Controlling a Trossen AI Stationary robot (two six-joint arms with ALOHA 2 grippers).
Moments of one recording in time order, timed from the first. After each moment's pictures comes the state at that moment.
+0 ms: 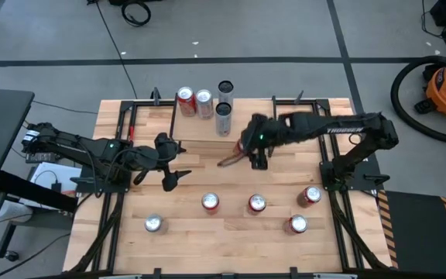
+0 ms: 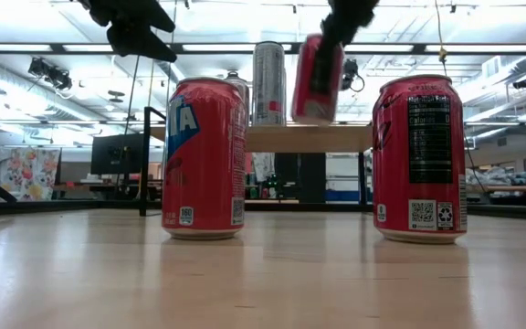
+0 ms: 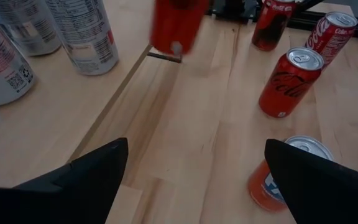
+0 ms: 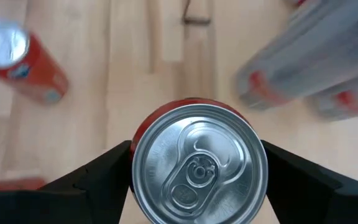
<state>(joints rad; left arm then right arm) -0.23 0.97 0.83 -0.45 -0.42 -0.29 -0.03 1.51 1.50 -0.91 0.19 -0.10</state>
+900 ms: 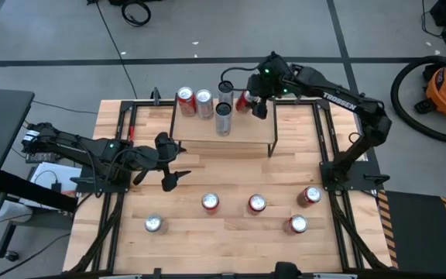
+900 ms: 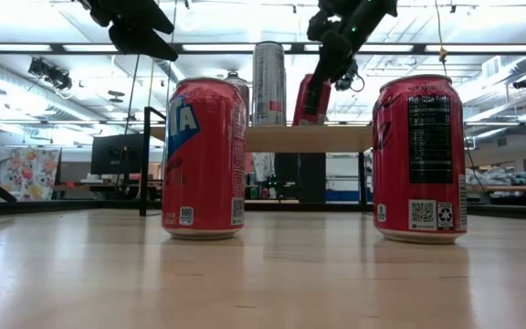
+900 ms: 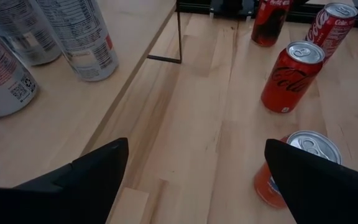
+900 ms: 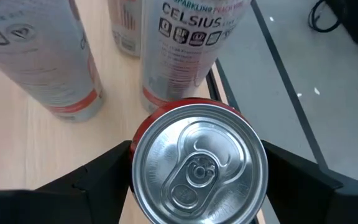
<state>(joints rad) -0.23 0.97 0.83 -0.44 -0.42 -0.23 -0.57 1.58 1.60 -0.82 -0.10 -0.37</state>
